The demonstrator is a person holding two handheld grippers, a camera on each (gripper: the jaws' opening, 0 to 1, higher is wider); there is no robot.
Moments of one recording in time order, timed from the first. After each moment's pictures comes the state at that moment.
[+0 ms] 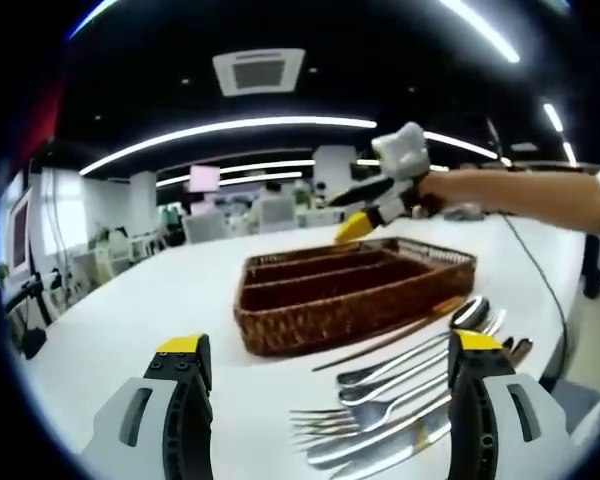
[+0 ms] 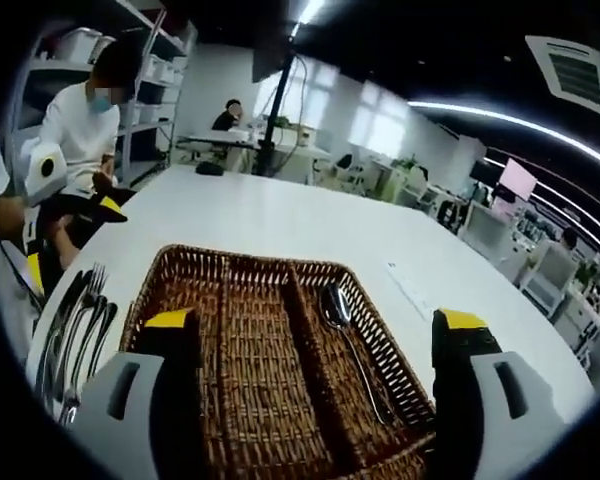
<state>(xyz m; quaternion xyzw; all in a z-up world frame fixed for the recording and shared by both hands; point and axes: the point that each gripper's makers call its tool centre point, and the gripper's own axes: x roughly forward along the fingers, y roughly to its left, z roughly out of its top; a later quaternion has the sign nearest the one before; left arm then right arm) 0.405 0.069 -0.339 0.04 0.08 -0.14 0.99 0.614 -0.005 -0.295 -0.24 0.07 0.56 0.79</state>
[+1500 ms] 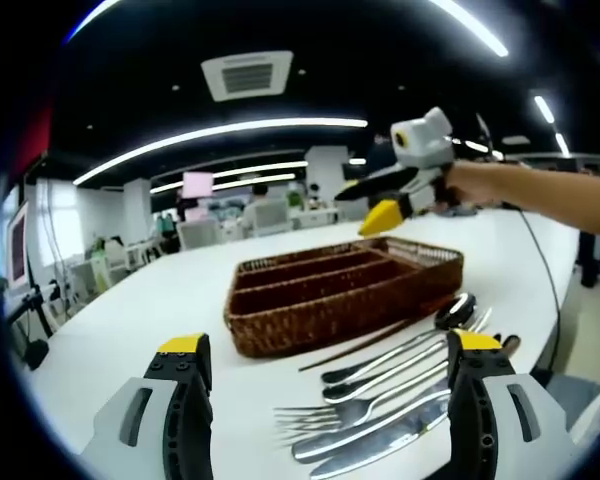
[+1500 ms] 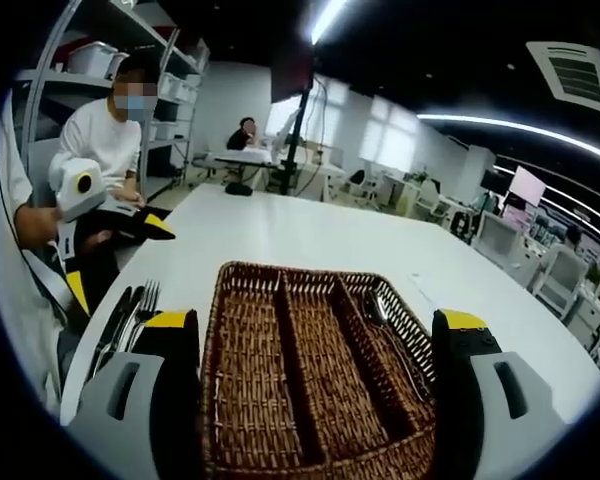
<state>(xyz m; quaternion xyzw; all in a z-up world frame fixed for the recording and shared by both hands) 0.380 0.052 -0.336 0.06 0.08 -0.15 0.98 0.546 -0.021 -0.286 -0.22 0.05 0.59 0.77</state>
